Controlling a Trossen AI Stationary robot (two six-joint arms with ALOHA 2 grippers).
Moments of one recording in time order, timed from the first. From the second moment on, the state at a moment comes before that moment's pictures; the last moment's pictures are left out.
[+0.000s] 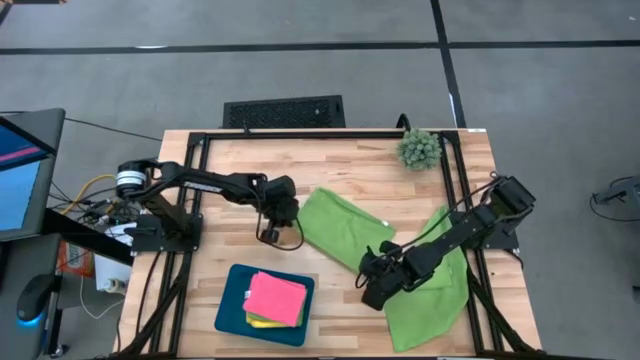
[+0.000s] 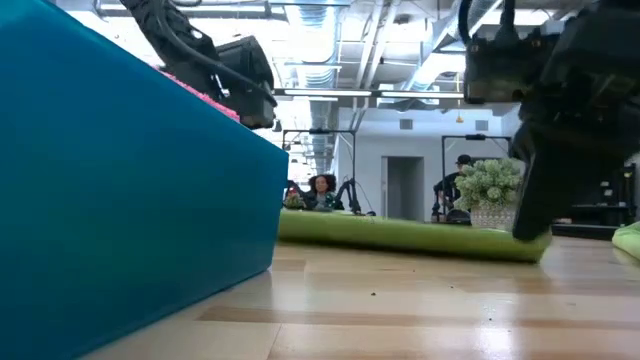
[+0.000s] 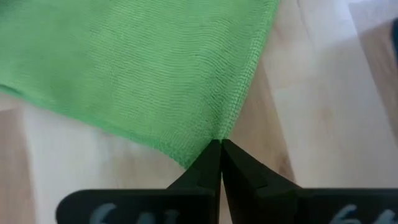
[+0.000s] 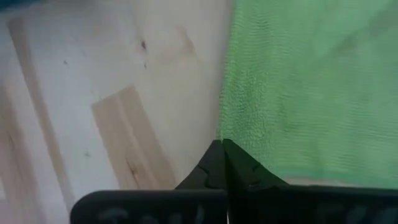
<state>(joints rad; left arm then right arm) 0.20 1.60 0.85 -0.36 0.26 0.34 0.58 1.73 0.96 -0.44 0.27 0.91</state>
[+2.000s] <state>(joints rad) 0.32 1.77 0.94 0.11 0.02 0.58 0.29 1.56 0.91 -0.92 0.31 0.92</state>
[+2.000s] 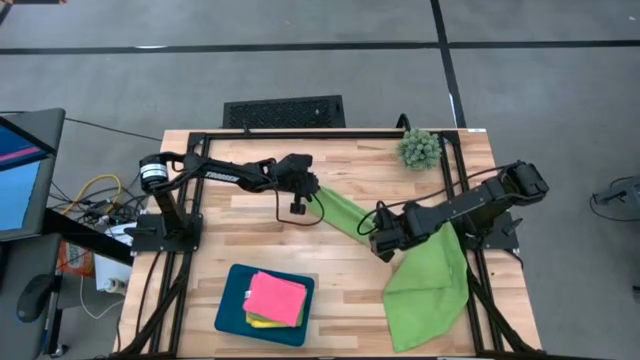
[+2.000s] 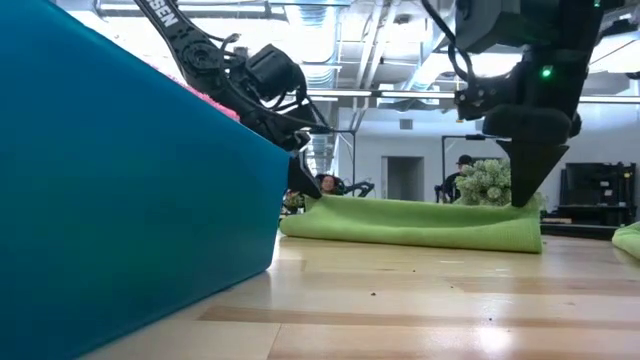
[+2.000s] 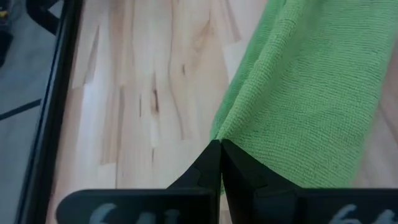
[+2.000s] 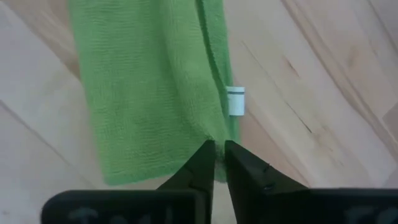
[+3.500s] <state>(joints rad) 0.39 1.81 0.96 0.15 0.48 0.27 0.30 1.44 0.64 -0.36 0.65 1.20</state>
